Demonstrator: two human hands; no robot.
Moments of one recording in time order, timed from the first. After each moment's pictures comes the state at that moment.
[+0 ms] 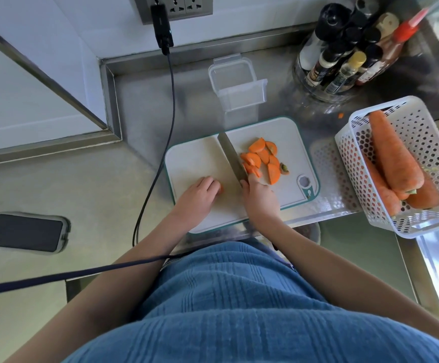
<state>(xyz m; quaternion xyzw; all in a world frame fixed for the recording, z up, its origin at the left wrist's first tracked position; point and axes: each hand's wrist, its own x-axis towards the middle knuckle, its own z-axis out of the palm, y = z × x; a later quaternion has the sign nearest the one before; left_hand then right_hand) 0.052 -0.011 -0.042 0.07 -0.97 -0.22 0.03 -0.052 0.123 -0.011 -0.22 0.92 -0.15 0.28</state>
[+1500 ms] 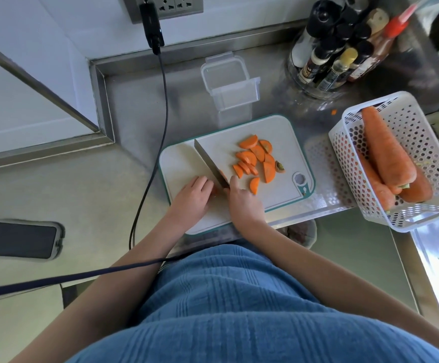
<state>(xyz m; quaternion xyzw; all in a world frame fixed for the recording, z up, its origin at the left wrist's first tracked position) 0.055 -0.013 -0.047 0.08 -0.97 -0.21 0.02 -0.029 0.114 -0.012 -0.30 0.91 -0.09 0.28</state>
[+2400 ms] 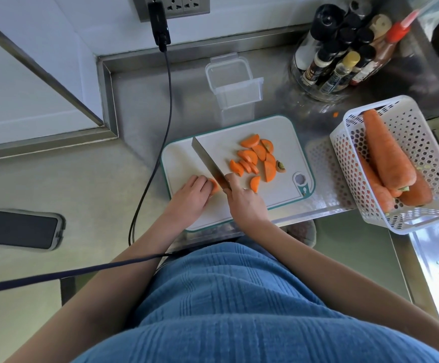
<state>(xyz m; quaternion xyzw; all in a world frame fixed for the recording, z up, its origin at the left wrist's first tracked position) 0.062 -0.012 -0.049 0.07 -0.98 -0.18 0.06 -0.030 0.124 0.001 -0.34 0.88 -0.16 0.28</state>
